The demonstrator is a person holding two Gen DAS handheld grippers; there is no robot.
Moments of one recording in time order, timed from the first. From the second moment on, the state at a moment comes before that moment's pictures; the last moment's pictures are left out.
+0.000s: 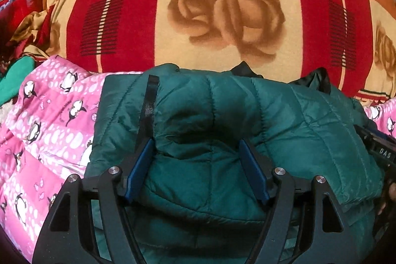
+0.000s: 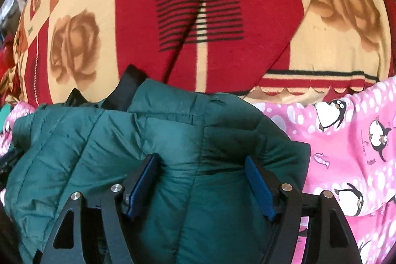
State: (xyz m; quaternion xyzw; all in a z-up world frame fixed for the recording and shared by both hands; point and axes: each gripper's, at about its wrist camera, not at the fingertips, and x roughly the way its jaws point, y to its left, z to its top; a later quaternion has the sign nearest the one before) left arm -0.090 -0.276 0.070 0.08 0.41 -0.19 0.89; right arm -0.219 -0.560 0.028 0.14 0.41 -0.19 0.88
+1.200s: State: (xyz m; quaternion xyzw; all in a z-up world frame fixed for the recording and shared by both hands) left arm -0.096 -0.273 0.064 0.08 0.39 -0.18 0.90; right arm -0.286 -0.511 0.034 0.12 0.43 -0.20 0.87
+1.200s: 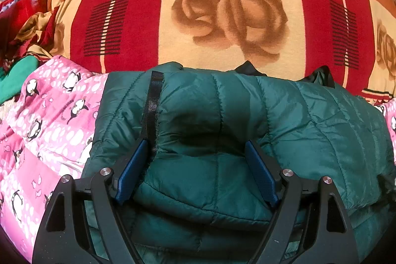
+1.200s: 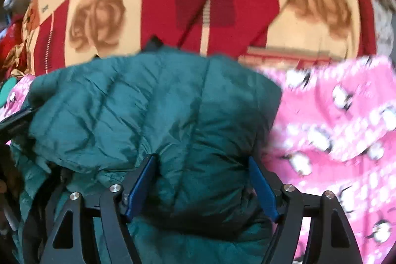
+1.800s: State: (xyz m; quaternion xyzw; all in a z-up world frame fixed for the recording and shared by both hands) left arm -0.137 -0.228 0.093 0.09 0.39 -0.18 0.90; right arm -0.324 -0.500 0.070 0.14 0.41 -0.21 0.88
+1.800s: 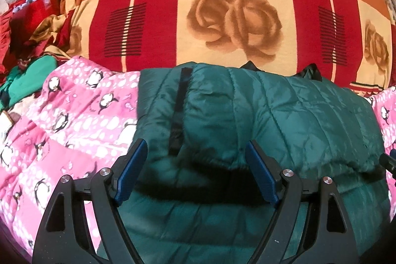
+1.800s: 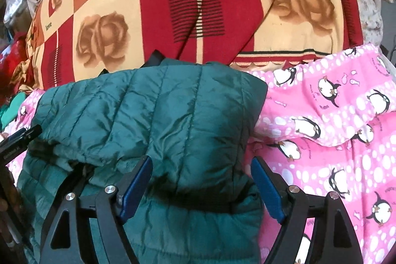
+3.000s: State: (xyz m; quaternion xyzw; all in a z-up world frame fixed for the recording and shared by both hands) left arm -0.255 -0.099 0.082 0.10 0.45 -0.20 0.86; right arm -0.455 -0.440 0.057 0.16 0.45 -0.19 0.86
